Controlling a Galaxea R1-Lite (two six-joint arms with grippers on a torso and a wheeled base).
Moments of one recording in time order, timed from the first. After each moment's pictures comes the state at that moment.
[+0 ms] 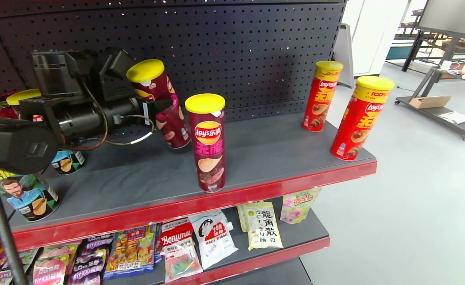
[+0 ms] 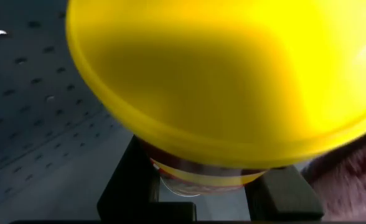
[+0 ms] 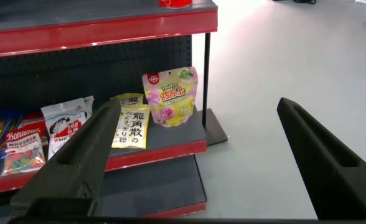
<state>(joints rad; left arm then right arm) -0.23 1.77 -1.11 -0.55 -0.27 0.06 0.00 0.00 0.00 0.00 0.02 0.01</state>
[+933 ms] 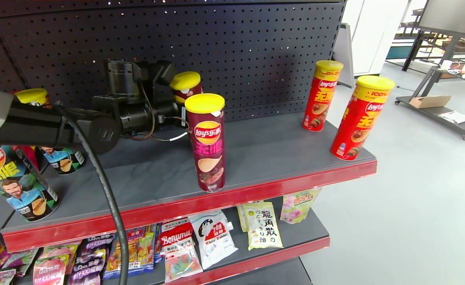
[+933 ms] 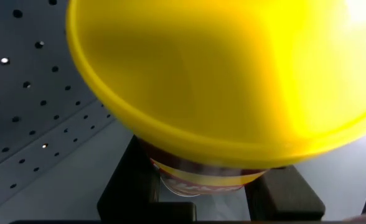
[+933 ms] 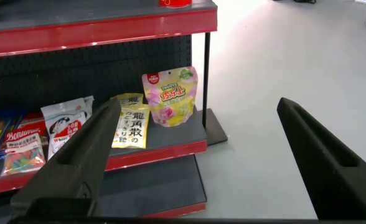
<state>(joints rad) -0.32 2.00 -1.38 -0.43 -0.26 0.07 0.00 0.00 0.00 0.00 0.02 0.01</state>
